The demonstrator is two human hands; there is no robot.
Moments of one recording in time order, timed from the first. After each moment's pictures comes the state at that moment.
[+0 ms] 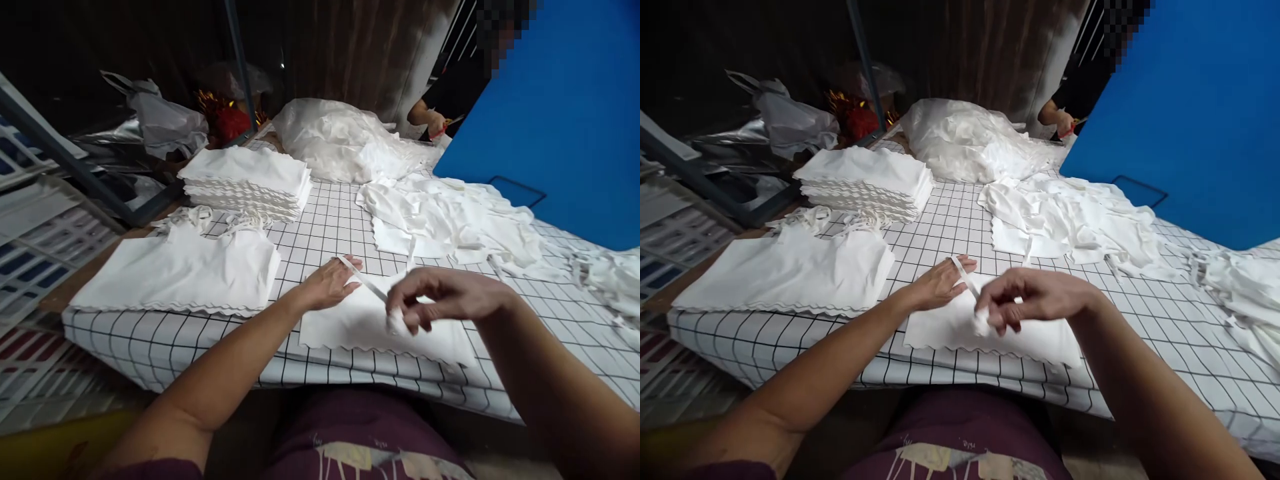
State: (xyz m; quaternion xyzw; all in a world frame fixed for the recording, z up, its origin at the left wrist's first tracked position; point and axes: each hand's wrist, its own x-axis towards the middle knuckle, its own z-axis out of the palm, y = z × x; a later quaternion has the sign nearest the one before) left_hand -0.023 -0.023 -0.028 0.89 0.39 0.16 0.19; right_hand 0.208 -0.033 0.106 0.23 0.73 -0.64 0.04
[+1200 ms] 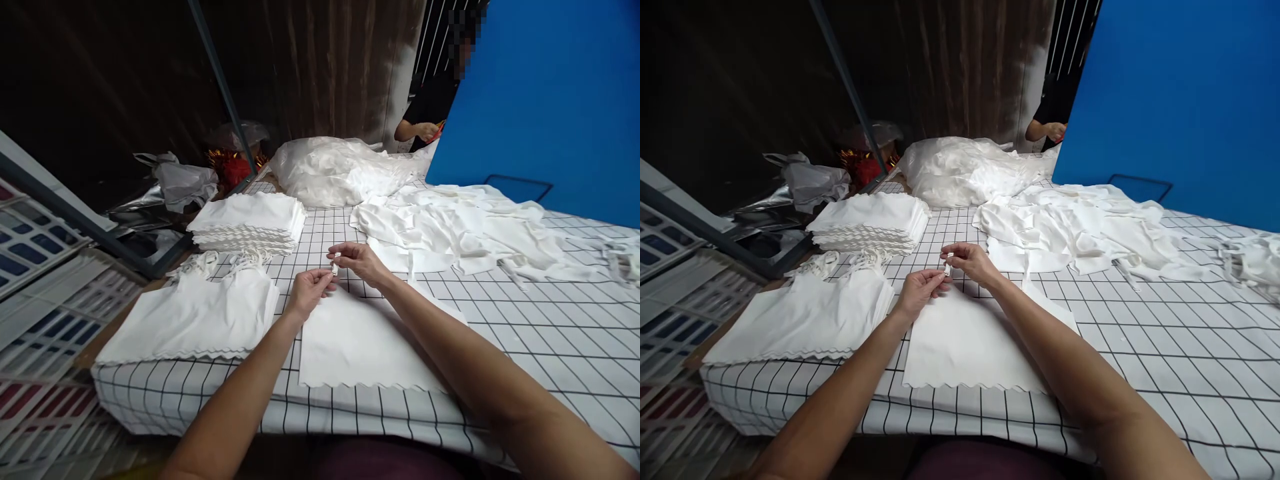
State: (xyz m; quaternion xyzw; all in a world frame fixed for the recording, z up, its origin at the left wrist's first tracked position) left_hand -0.033 0.004 -0.023 0.49 0.52 0.48 0.51; right_hand 0.132 0.075 -0.010 0.32 0.59 -0.61 -0.43
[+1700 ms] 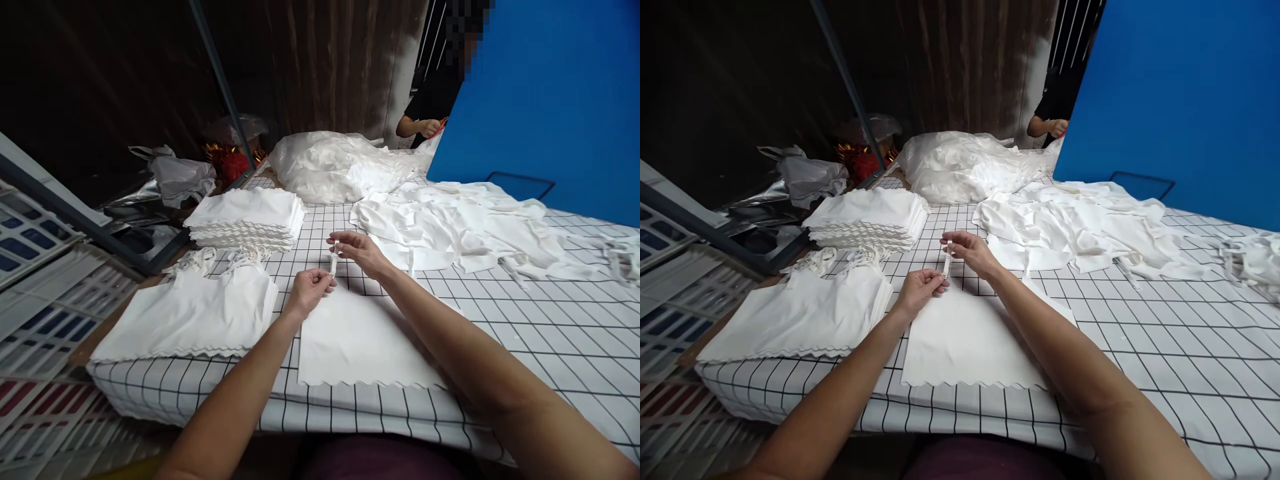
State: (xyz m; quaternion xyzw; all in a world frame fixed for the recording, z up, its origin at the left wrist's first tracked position) left_hand -0.032 0.003 -0.024 0.48 0.57 0.46 0.49; right_hand 0.133 0.087 -0.004 0.31 0.59 -0.60 -0.44
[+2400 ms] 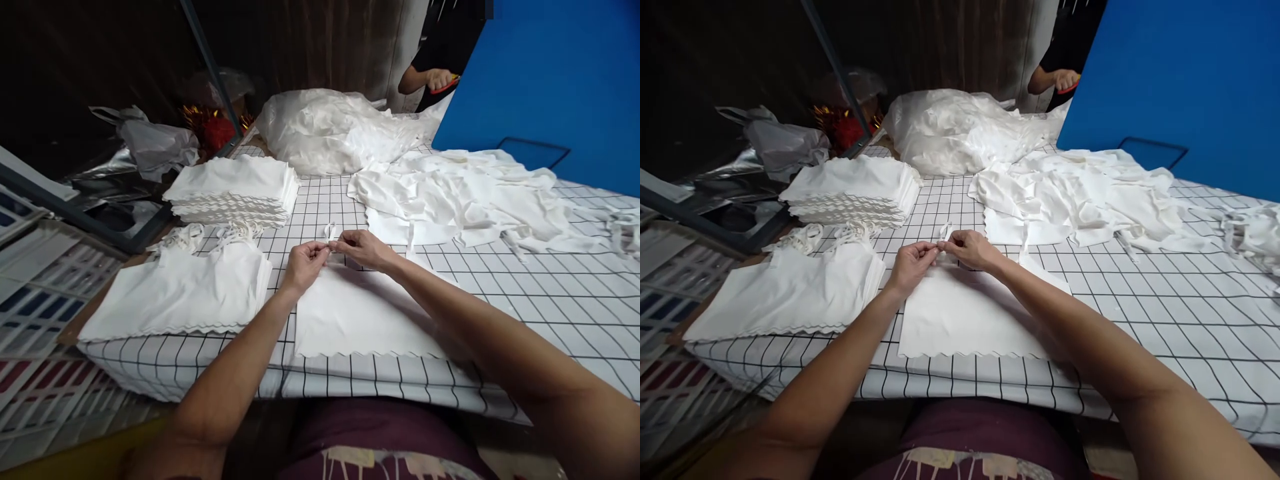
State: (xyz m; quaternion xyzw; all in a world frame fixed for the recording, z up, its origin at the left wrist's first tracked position) left_hand -0.029 0.003 -0.021 0.55 0.53 0.48 0.43; right_hand 0.147 0.050 0.005 0.44 0.75 -0.41 -0.26
